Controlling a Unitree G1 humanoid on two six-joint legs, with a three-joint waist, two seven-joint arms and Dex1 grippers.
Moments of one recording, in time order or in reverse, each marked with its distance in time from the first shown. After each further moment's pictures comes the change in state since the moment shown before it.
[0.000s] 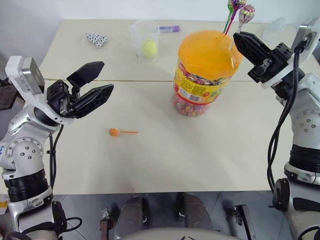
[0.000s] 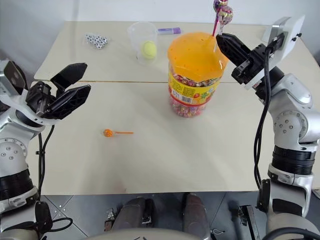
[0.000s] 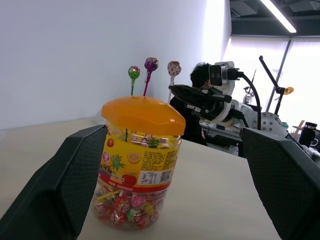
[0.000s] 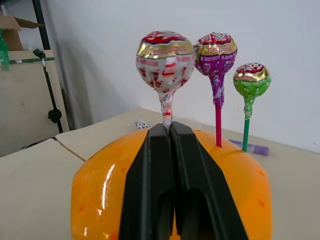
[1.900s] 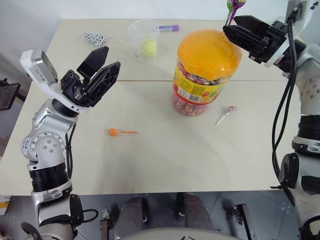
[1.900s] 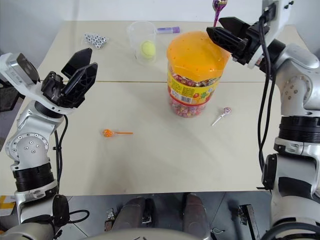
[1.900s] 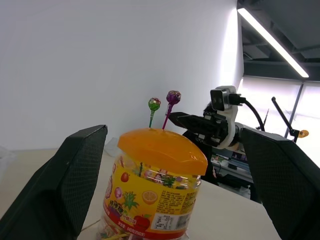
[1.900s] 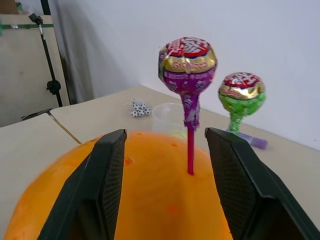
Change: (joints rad) left arm -0.079 -0.143 -0.058 0.042 -0.003 -0.086 0.161; right arm -0.306 -0.051 0.107 0.323 -0.196 0.069 0.166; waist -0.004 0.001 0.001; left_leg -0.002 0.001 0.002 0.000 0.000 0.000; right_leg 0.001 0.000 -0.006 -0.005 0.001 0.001
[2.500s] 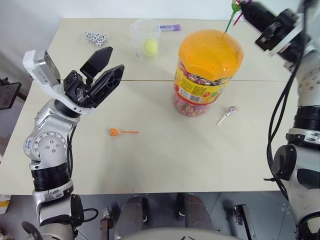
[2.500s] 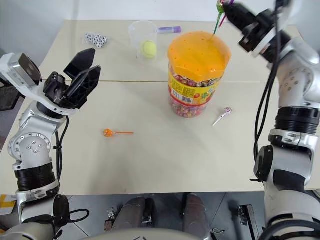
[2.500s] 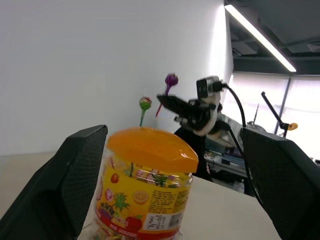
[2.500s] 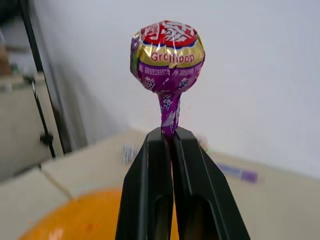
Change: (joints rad) left arm -0.013 0.009 -0.055 0.016 0.038 -0.035 -0.085; right arm -0.095 0.006 -0.183 0.188 0.056 -0.090 0.017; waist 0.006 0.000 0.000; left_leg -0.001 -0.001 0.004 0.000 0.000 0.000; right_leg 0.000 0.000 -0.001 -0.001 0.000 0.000
